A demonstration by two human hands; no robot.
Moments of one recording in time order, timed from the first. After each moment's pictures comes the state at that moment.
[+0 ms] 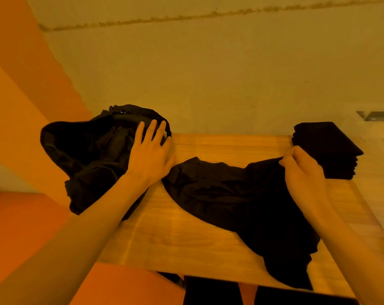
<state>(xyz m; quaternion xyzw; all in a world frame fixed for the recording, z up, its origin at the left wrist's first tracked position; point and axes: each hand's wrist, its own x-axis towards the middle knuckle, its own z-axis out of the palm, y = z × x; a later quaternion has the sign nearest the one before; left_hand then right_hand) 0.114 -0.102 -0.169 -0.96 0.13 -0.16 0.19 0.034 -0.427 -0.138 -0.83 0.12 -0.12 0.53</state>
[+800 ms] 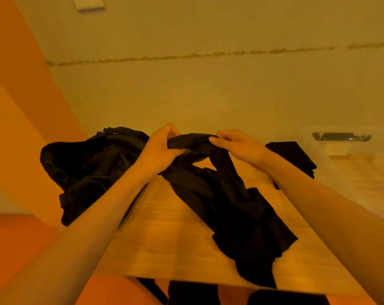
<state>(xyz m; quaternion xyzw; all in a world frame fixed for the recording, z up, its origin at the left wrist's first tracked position) 0.077 -0.185 -0.068 -0.88 0.08 -0.06 -0.47 0.107 -0.416 -0.072 -0.86 -0.17 0.08 0.46</state>
